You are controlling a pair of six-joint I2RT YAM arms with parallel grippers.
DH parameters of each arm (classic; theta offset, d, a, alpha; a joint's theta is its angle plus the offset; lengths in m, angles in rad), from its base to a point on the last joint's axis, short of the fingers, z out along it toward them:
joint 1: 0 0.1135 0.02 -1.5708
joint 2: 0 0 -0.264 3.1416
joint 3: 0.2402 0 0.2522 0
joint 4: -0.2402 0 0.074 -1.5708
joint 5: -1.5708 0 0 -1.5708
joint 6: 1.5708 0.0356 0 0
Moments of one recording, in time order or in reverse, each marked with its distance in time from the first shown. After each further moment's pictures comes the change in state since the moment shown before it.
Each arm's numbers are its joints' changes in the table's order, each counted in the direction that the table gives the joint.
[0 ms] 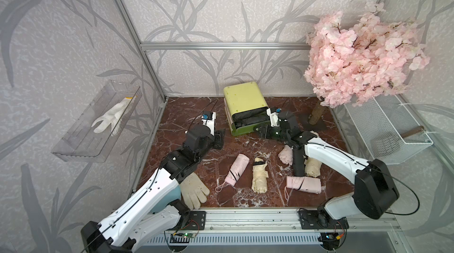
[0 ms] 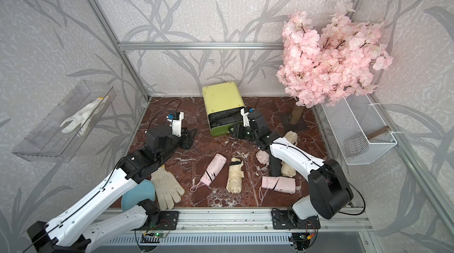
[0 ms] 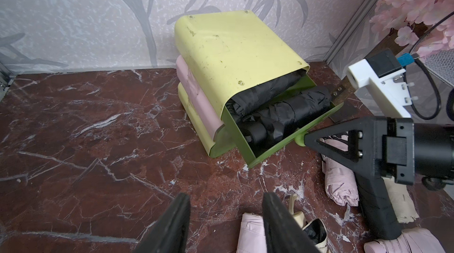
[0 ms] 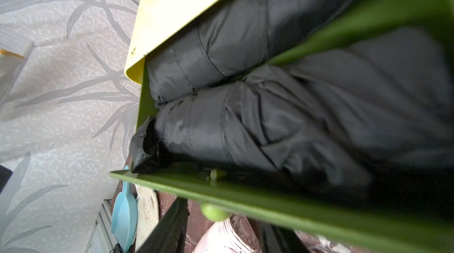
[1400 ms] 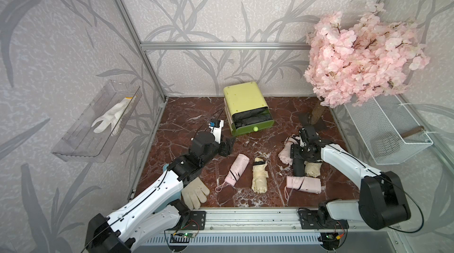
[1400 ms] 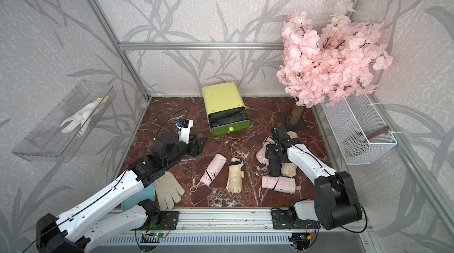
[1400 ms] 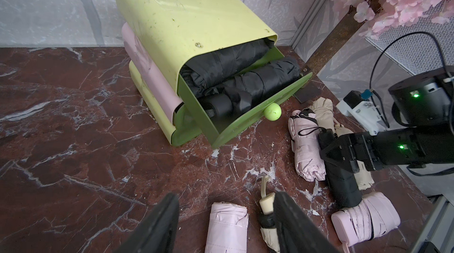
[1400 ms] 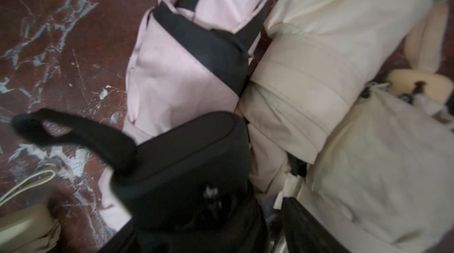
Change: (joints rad) left arm -0.034 0.011 -0.174 0.200 -0.150 -0.041; right arm -0.311 -0.058 -0.193 -0.546 -0.331 -0.222
